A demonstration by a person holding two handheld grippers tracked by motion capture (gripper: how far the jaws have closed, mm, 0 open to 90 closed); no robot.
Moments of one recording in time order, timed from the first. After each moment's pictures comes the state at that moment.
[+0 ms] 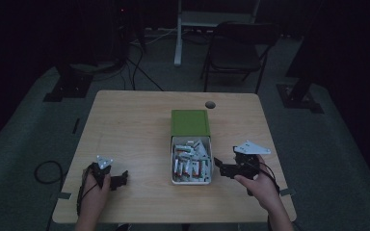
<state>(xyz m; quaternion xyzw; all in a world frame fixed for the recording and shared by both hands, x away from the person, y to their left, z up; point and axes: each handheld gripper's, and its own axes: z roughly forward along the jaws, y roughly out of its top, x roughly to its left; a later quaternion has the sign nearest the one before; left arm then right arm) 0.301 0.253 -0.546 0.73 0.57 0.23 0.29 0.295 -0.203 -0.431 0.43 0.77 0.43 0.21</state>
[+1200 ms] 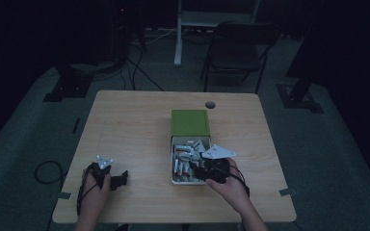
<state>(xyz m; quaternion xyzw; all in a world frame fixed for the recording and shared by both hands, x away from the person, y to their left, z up) 0.301 0.253 -0.546 0.73 0.57 0.23 0.29 0.292 -0.125 -0.445 0.38 0.80 0.42 0.18</state>
